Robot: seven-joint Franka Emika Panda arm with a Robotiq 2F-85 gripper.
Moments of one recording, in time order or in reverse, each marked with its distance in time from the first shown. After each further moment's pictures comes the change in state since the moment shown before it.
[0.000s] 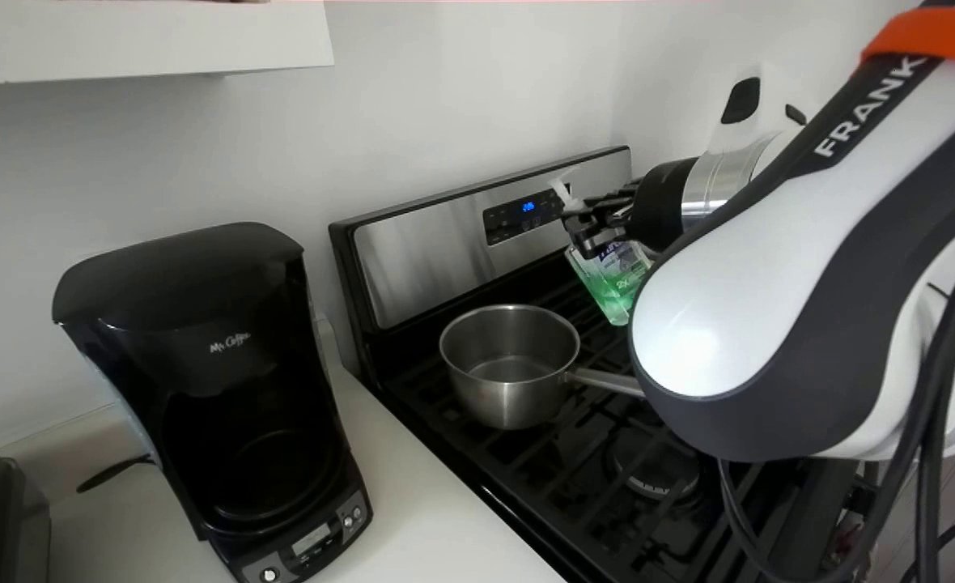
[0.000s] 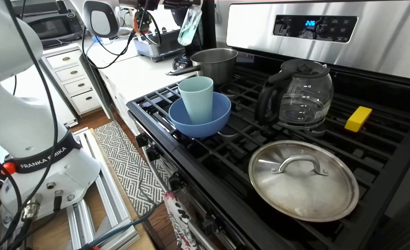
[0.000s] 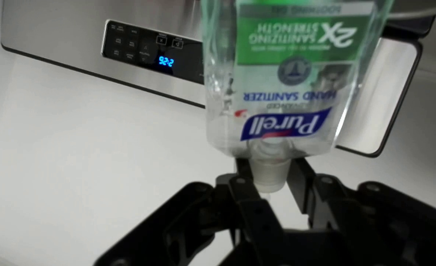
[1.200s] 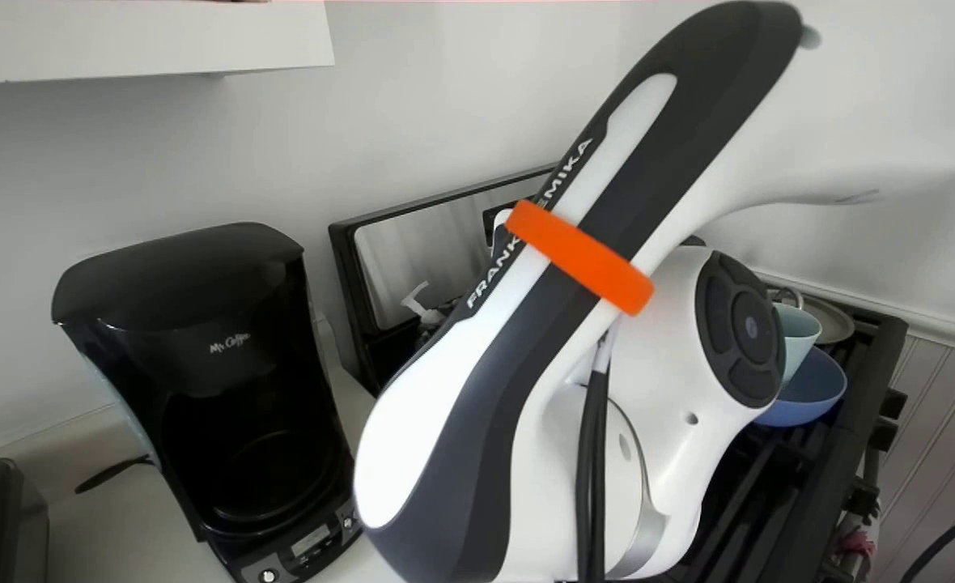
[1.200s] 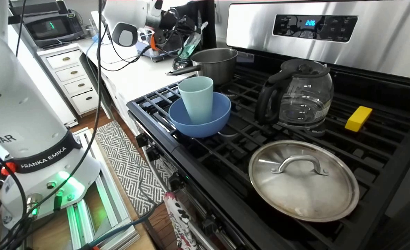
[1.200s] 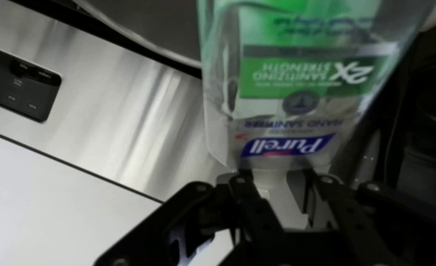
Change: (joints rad) arm 0.914 0.468 -0.786 0.457 -0.038 -0.014 -0.270
